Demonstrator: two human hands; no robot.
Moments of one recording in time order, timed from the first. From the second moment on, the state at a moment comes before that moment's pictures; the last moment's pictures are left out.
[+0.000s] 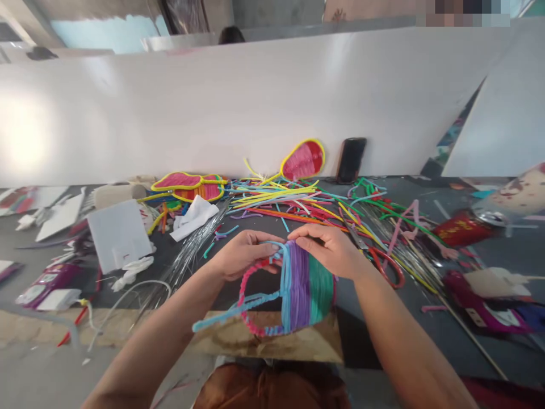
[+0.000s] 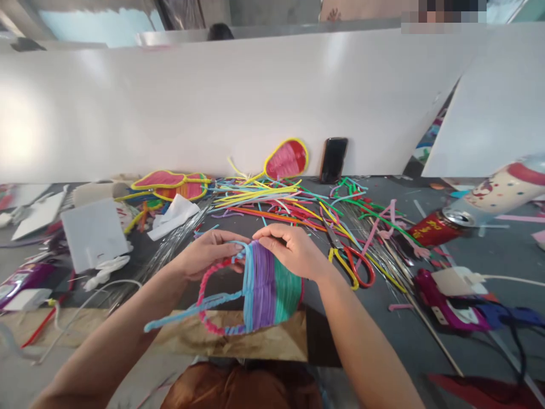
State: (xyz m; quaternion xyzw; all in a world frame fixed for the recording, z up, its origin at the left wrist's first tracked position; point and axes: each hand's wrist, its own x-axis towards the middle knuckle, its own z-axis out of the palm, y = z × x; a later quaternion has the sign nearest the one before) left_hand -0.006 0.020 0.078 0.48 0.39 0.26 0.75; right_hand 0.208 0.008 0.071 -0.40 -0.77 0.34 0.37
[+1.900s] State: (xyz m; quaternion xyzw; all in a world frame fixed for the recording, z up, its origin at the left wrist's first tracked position) left_hand 0.007 0.015 0.022 0.50 0.39 0.38 0.67; right_hand 0.202 0.020 0.028 -0.37 -0.69 0.52 0.35
